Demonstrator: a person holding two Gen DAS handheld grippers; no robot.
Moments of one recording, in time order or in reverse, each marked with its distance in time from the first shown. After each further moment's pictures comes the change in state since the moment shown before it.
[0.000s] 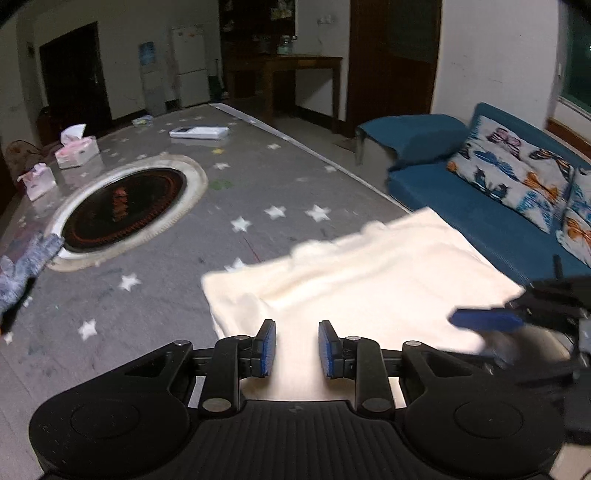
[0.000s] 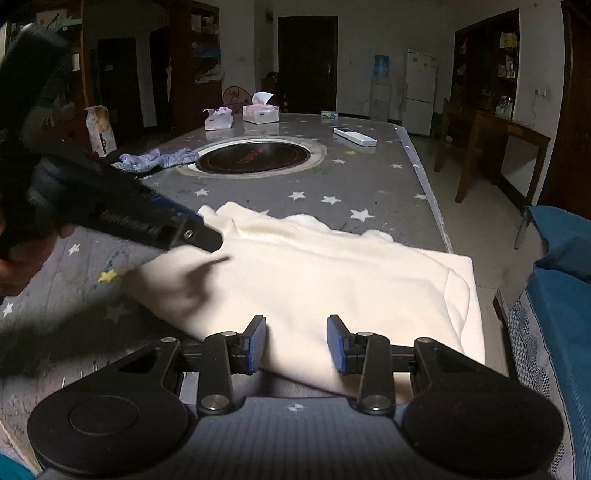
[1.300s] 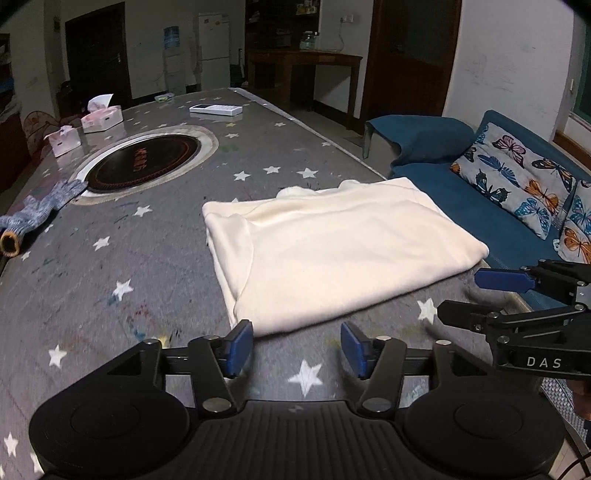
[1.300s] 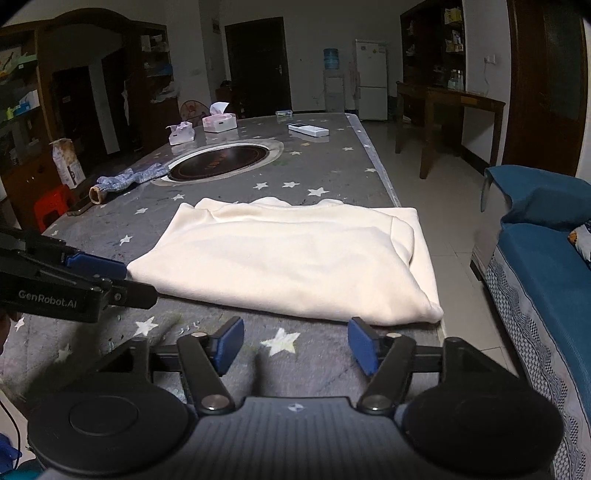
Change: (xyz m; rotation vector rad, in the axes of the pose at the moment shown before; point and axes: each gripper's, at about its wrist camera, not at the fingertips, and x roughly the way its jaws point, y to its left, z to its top) left arm -0.052 -0.028 -0.056 -0.107 0.010 0.031; right arm -0.050 -0.005 -0.035 0.165 -0.007 -0.074
